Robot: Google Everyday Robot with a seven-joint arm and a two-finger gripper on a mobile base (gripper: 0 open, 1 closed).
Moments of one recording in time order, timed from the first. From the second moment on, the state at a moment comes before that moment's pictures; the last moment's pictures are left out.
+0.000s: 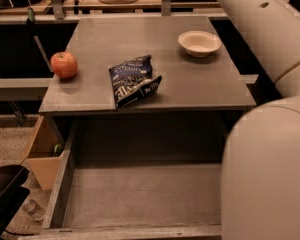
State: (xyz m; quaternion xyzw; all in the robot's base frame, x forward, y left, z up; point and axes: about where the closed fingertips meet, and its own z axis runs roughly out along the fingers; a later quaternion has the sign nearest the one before) arm 0.844 -0.018 1.058 -0.35 0.75 0.02 0.56
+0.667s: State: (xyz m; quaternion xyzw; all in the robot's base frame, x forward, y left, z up) arm 0.716 -0.042 1.141 -0.31 0.73 0.00 0.61
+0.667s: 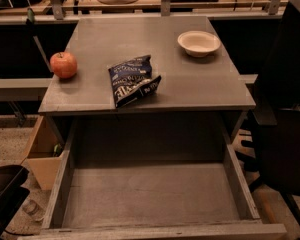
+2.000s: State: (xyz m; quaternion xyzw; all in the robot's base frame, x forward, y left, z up) arm 0.540 -0.073 0.979 -0.35 0.81 -0.03 0.47
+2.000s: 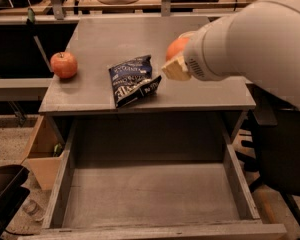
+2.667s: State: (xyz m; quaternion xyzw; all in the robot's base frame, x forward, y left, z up) arm 0.527 -0.164 0.866 -0.31 0.86 0.07 0.40
